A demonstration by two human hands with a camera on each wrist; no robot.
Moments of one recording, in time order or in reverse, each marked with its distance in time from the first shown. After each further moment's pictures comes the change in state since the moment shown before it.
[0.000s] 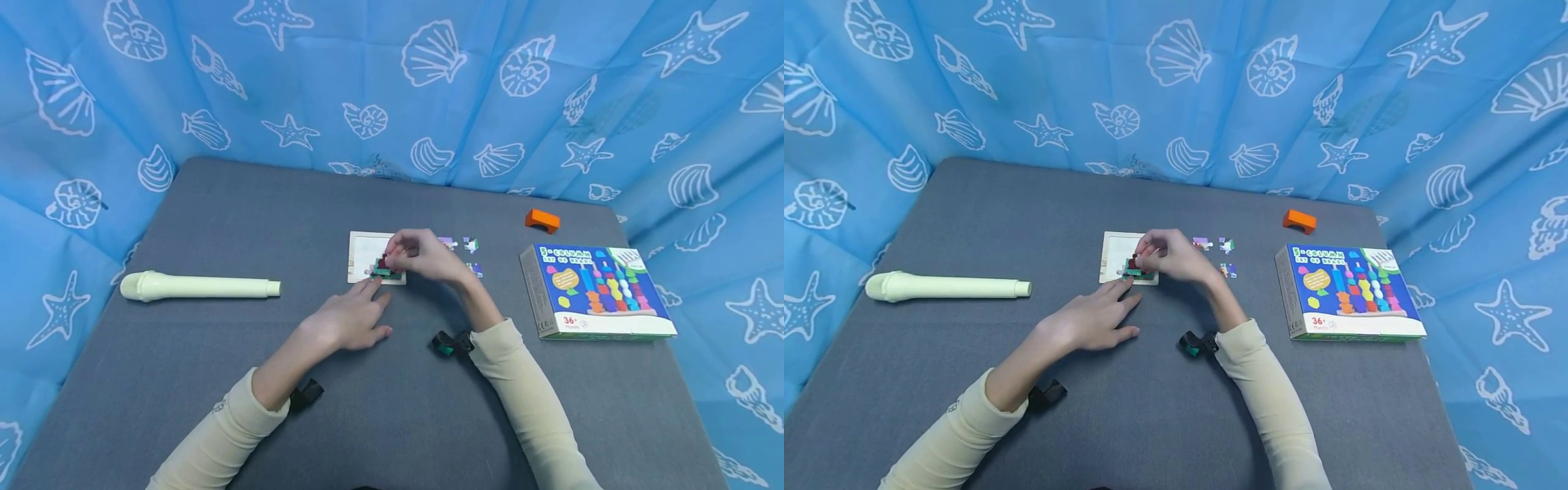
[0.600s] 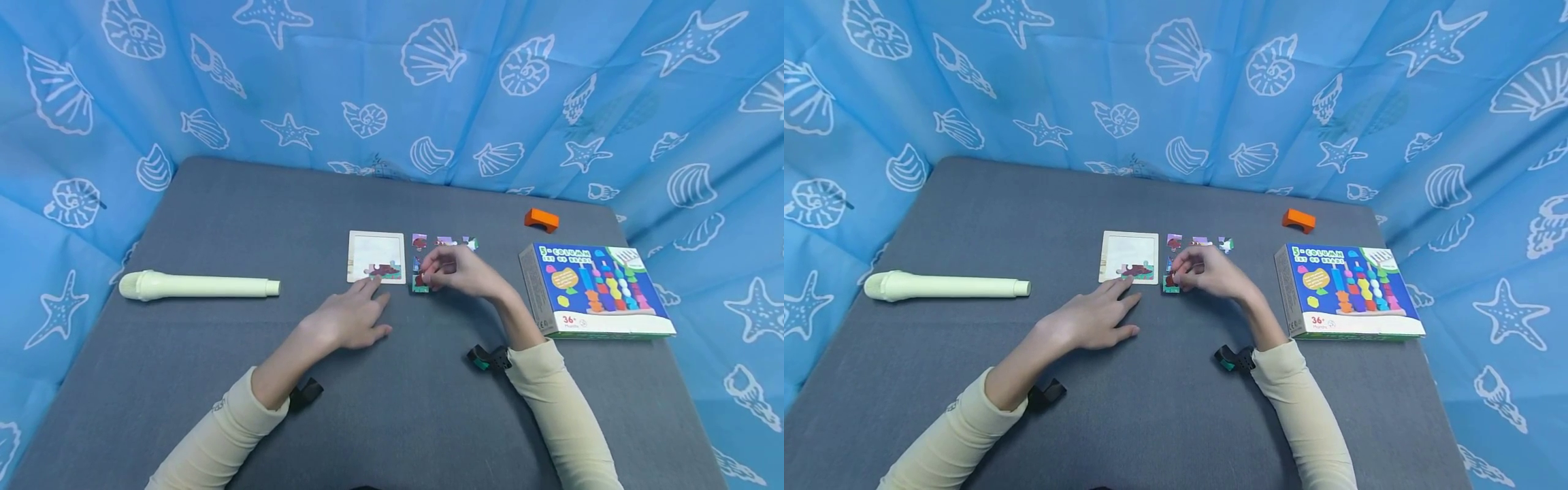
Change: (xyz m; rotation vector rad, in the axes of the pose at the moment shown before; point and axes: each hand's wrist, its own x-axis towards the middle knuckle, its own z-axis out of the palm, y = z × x) left_hand 0.001 0.000 0.001 0.002 0.012 0.004; right_hand -0.054 0.018 -0.035 -0.039 -0.035 0.106
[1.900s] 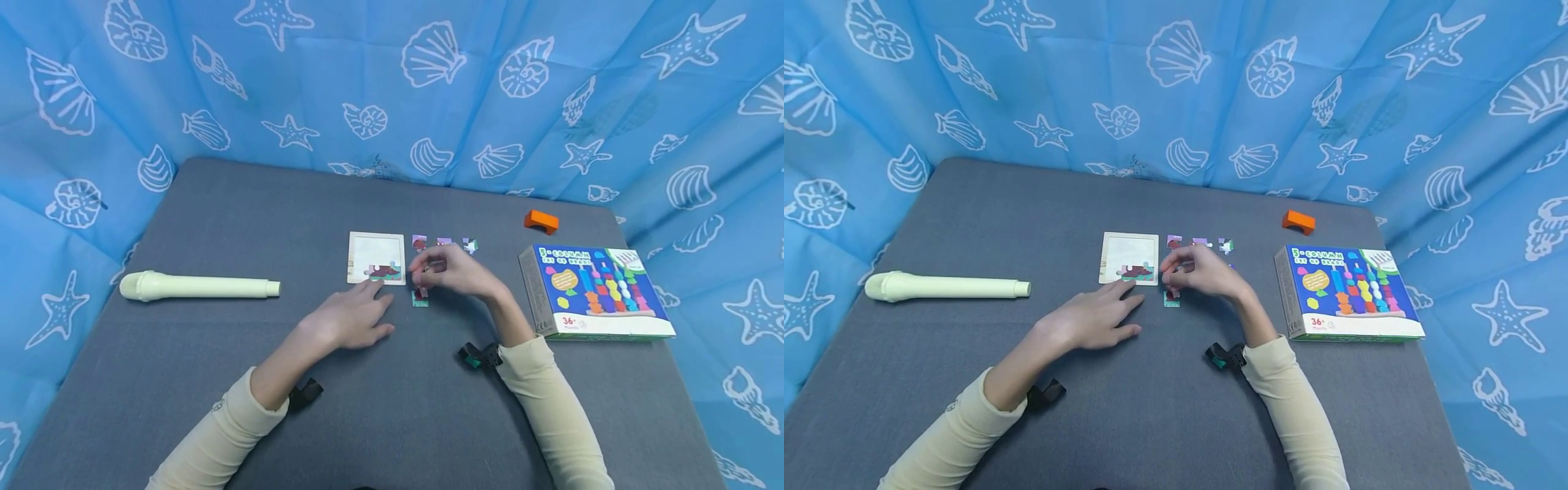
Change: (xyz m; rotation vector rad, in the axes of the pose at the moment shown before) left_hand 0.000 0.002 -0.003 0.038 0.030 0.033; right_hand 0.011 -0.007 0.006 0.002 -0.053 -0.032
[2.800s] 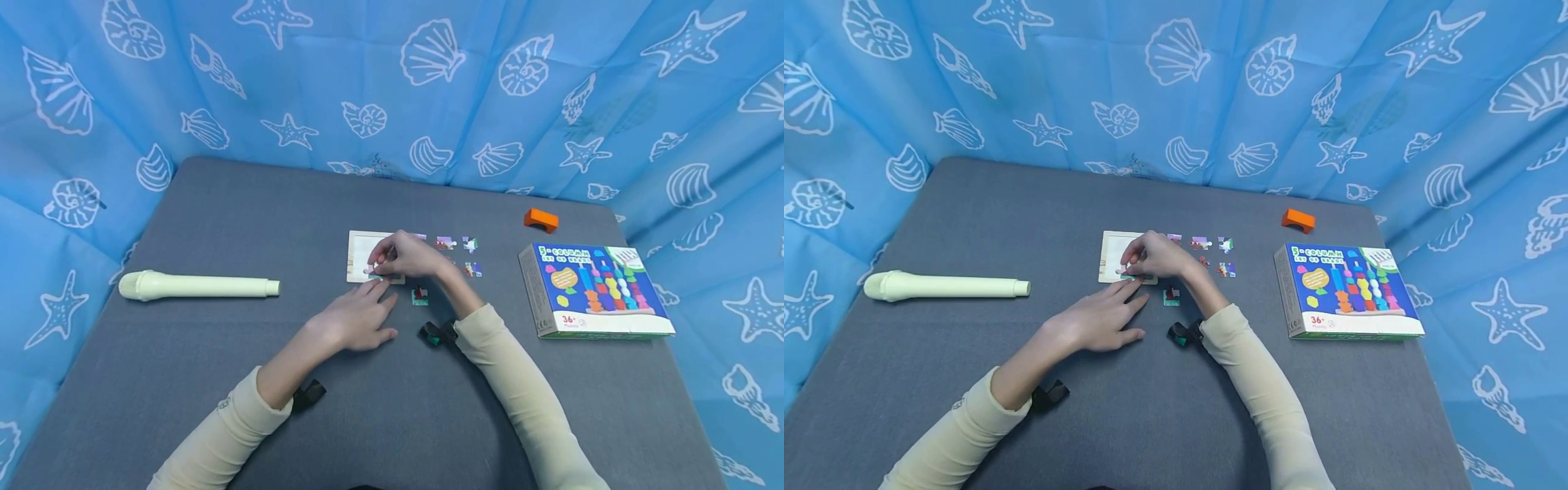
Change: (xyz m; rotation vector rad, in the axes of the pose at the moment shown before) left_hand 0.005 0.003 0.007 0.034 -0.013 0.058; right_hand 0.076 -0.018 0.032 -0.212 -0.112 -0.054
